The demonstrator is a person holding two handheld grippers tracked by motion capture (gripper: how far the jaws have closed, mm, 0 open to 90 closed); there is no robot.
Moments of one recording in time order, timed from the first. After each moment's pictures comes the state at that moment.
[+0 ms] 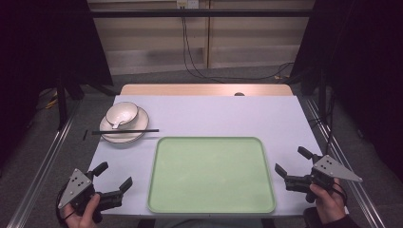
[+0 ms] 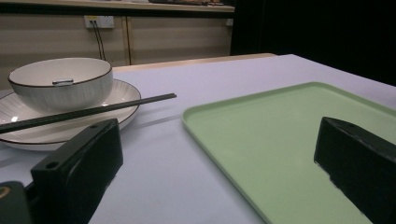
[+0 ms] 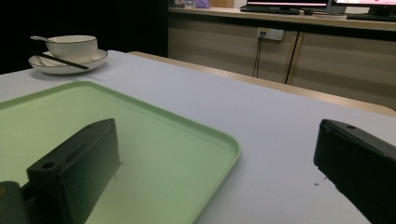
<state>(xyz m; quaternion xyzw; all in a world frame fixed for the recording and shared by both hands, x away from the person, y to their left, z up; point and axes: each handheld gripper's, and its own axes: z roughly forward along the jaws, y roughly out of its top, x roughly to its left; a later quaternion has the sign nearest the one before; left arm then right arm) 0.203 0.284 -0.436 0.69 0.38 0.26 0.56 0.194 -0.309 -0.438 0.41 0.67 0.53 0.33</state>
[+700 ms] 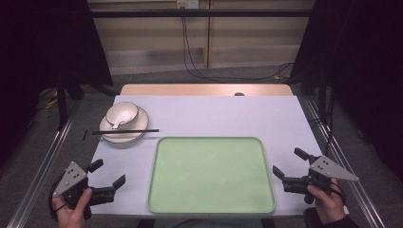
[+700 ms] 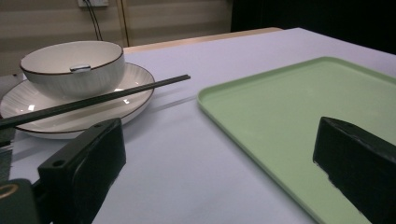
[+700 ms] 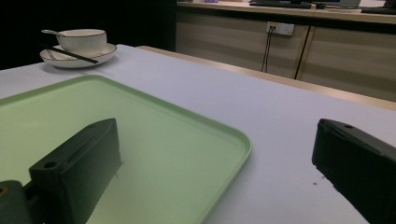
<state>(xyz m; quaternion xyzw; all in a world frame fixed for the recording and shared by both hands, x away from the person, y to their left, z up) 0.220 0.305 -0.431 0.73 0.38 0.24 0.52 0.194 -0.304 -0.440 0.40 0.68 0.53 0.31</state>
